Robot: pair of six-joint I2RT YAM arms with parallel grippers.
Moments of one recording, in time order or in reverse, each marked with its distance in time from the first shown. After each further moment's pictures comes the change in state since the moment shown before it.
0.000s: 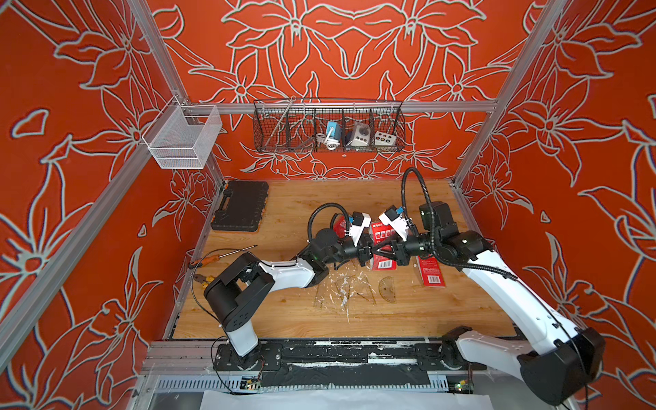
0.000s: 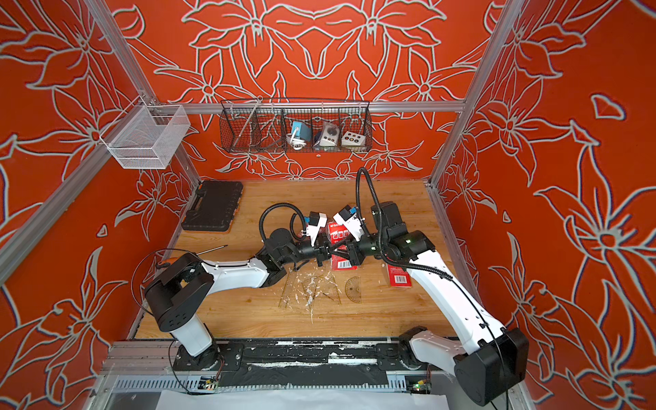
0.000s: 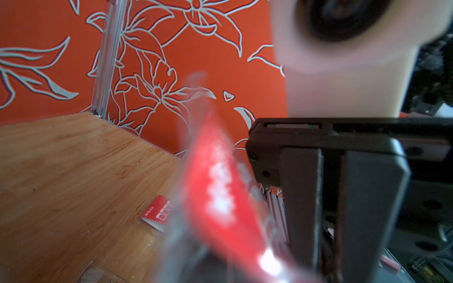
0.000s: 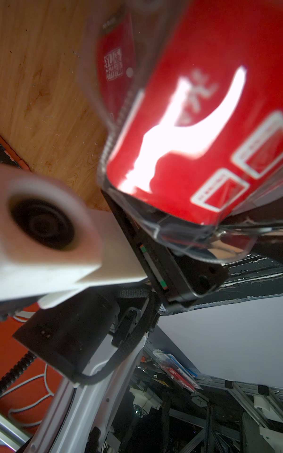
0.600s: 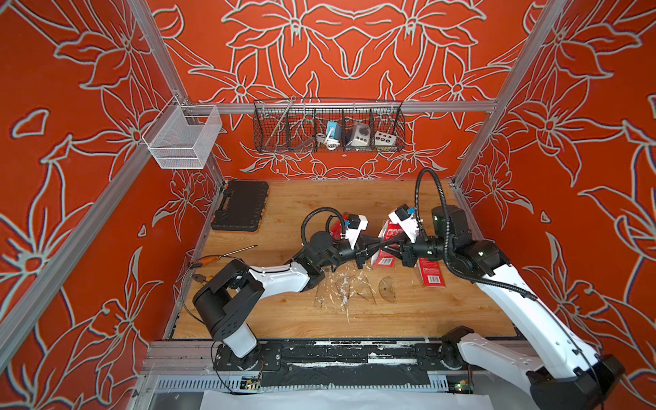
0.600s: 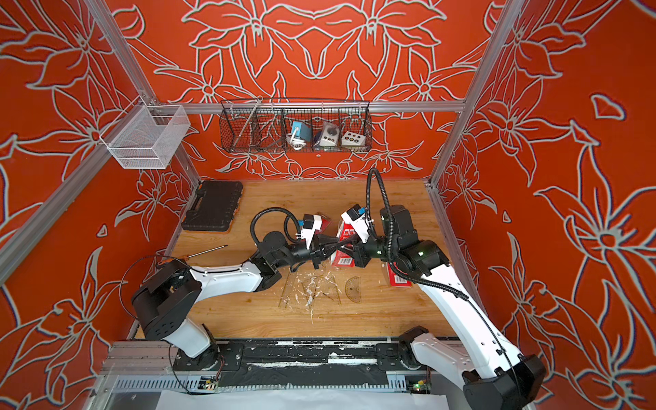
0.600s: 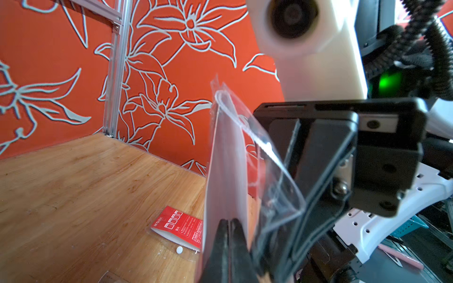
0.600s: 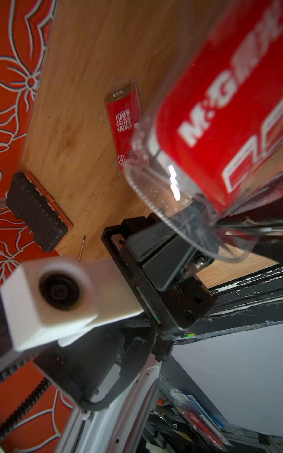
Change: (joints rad) left arm -0.011 -0.099 -0.064 -0.013 -0.060 0.095; right arm -0.005 -0.137 -0.023 0.032 0.185 0.043
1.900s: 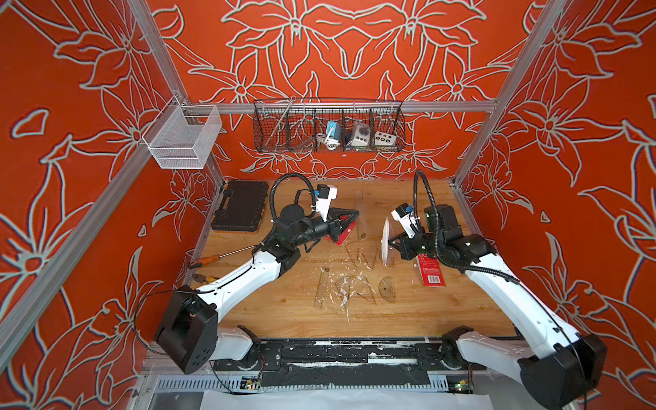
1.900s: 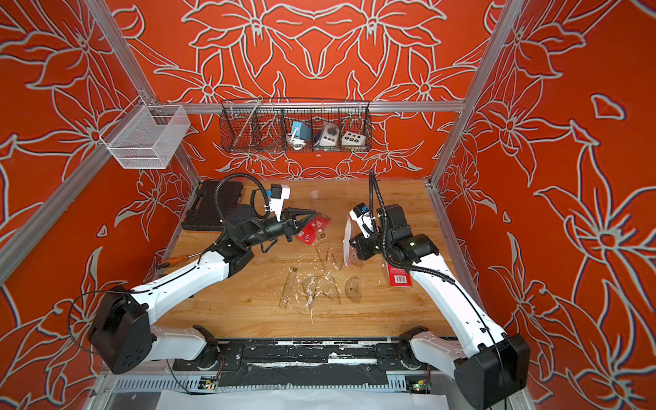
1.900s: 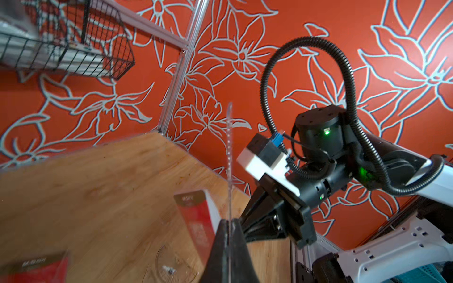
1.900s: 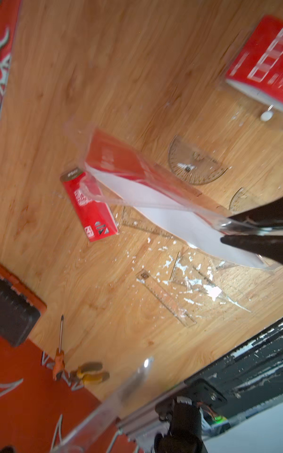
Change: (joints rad) left arm 0.283 -0.259 0.117 -0.500 0.072 -0.097; right arm -0.069 0.117 0.002 -0.068 0.294 -0.013
